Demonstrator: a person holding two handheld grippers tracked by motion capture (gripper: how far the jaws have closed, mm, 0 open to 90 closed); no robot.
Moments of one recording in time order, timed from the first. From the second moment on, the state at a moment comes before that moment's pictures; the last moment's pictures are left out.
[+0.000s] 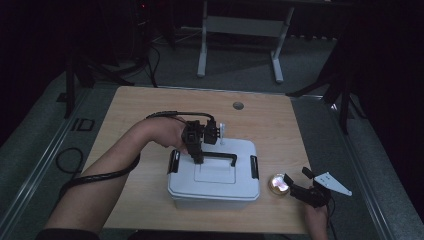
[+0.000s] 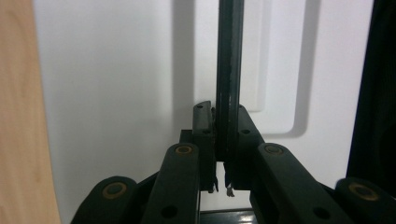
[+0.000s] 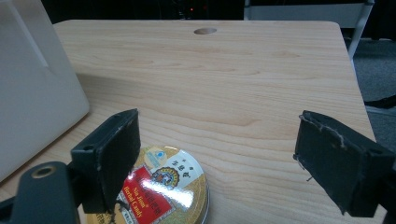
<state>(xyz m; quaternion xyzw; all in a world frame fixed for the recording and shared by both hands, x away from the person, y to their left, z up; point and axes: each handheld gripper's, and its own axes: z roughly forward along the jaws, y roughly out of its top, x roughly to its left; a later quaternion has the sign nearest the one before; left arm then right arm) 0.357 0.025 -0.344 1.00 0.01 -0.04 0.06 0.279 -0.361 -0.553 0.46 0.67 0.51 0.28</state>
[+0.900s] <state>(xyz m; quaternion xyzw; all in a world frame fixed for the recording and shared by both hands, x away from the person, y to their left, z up) 0.349 0.122 -0.315 0.99 0.10 -0.02 0.07 0.279 -0.361 -0.553 0.47 0.67 0.50 0.28</state>
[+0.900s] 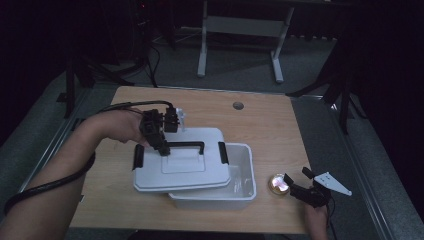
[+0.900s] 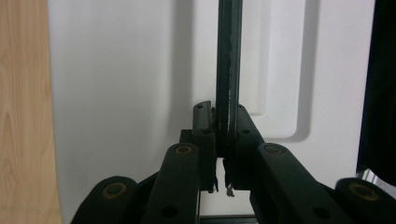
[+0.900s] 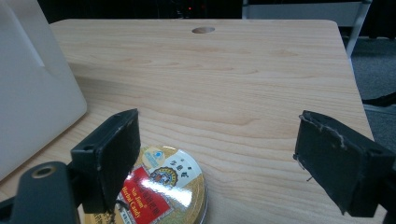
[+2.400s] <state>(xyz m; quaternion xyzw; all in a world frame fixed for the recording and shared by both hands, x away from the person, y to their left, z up) 0.351 0.310 -0.404 0.93 0.34 -0.01 0.11 0.280 -0.357 -0.553 0.47 0.68 0.49 0.28</state>
